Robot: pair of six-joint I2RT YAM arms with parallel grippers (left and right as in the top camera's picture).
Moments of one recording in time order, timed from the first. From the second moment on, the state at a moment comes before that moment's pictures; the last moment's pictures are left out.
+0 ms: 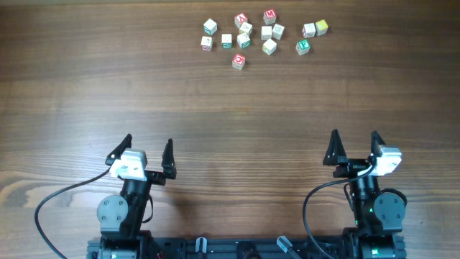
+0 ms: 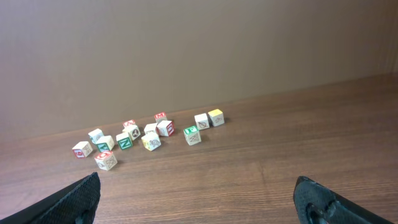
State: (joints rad) left arm -0.02 0.01 0.01 -0.06 0.13 -0.06; right arm 0.02 0.01 0.01 0.00 -0.01 0.20
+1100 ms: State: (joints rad) left arm -0.02 0.01 0.01 -0.06 0.13 -0.06; right arm 0.02 0.01 0.01 0.00 -0.01 0.20
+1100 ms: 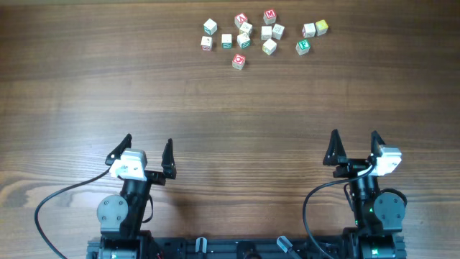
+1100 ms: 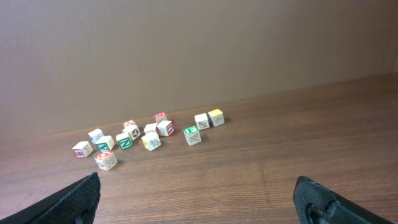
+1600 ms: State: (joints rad) left arm -0.02 0.01 0.12 -0.32 0.21 -0.07; right arm 0.02 0.01 0.01 0.00 -0.01 0.20
